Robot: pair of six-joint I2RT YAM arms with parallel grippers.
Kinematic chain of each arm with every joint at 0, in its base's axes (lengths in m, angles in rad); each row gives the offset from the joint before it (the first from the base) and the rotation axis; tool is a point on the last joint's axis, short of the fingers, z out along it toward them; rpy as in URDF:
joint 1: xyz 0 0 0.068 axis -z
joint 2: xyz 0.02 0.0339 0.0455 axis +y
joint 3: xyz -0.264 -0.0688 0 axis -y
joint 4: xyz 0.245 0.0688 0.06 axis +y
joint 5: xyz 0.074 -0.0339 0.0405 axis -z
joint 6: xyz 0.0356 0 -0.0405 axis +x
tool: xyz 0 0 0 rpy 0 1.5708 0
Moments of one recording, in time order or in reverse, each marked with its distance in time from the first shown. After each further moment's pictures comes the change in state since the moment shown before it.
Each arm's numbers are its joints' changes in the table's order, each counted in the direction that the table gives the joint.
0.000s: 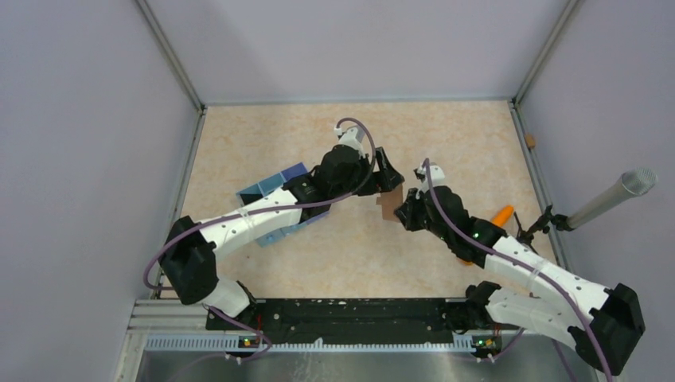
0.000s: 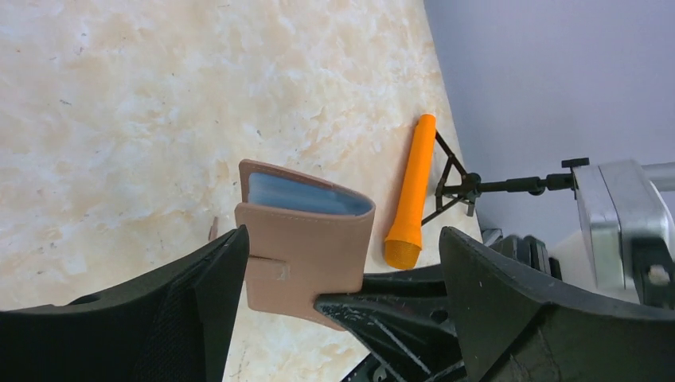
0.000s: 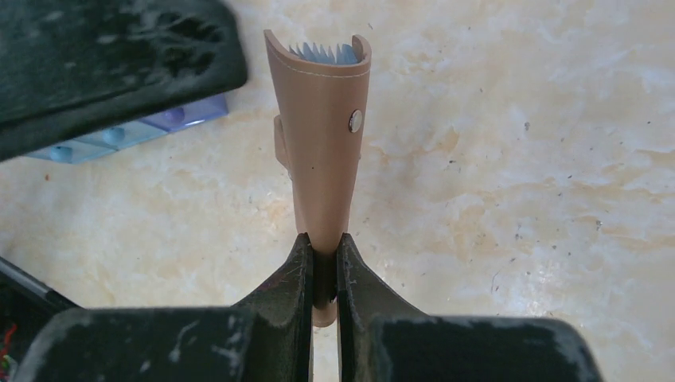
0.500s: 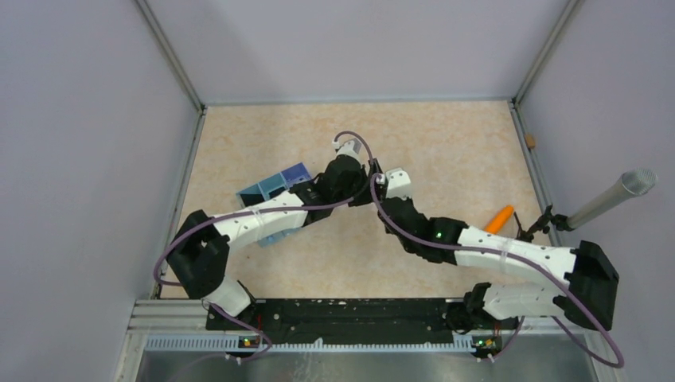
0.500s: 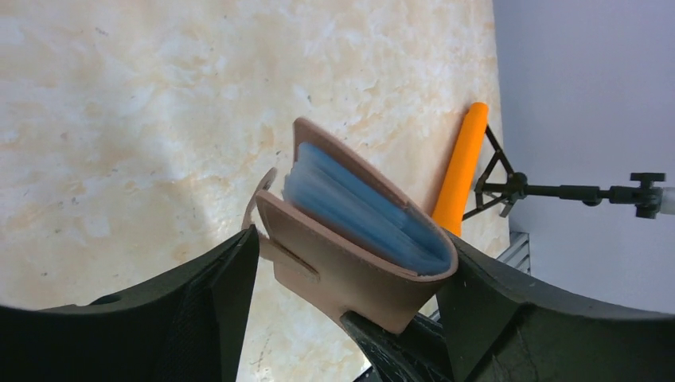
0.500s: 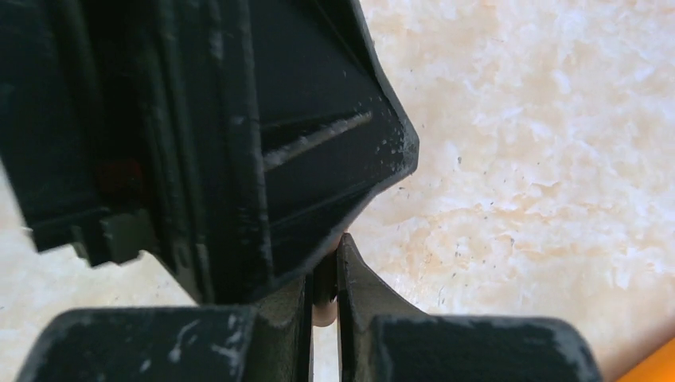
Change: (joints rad) left arm -0.015 0.053 -0.079 -0.033 -0.002 -0.077; right arm -0.308 0.227 0.153 0.060 0.491 -0.086
